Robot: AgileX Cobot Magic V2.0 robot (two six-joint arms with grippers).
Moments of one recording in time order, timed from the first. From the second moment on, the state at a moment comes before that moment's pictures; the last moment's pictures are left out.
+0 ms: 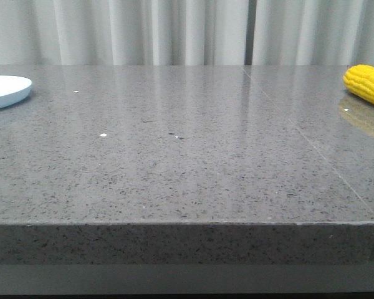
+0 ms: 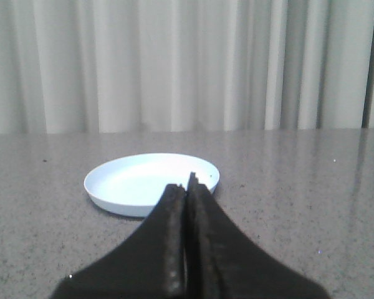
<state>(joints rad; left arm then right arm) -0.04 -0.01 0.01 0.00 -0.07 0.03 -0.01 -0.01 0.02 0.03 -0.11 0.03</state>
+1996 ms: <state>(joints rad) -0.04 0.49 -0.66 0.02 0.67 0.03 -0.01 0.55 -0.68 0.03 0.73 0.02</state>
